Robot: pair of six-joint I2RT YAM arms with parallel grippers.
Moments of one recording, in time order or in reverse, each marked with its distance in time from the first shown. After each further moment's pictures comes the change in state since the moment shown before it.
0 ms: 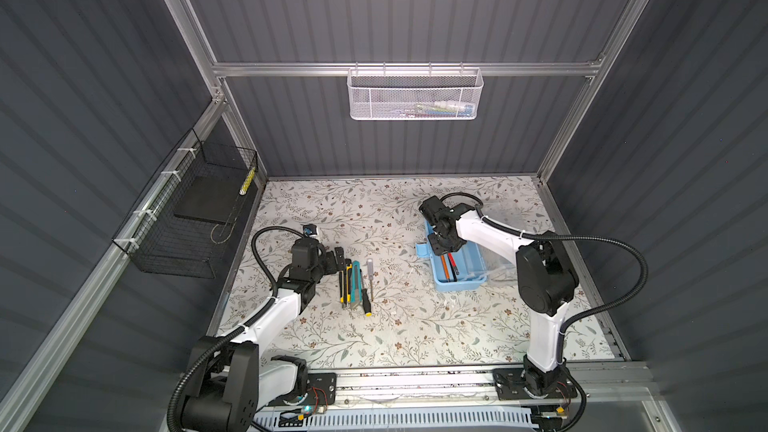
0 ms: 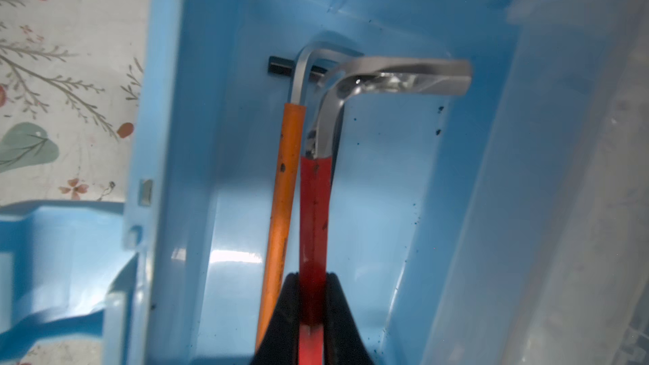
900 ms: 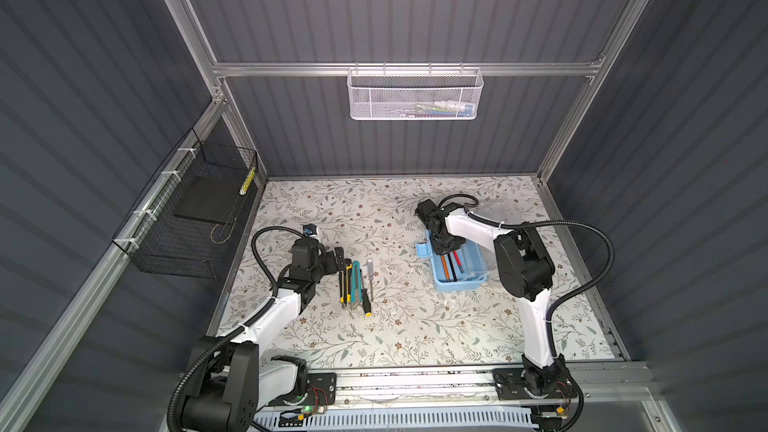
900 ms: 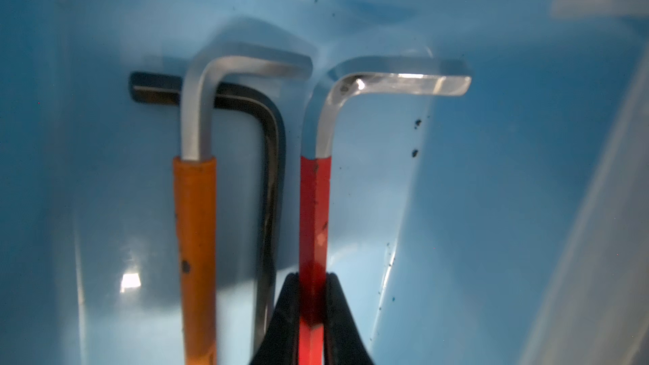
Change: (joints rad) left arm 0.000 0.000 0.000 0.000 0.000 0.000; right arm -0.029 0.182 0.118 -0.072 0.158 0.028
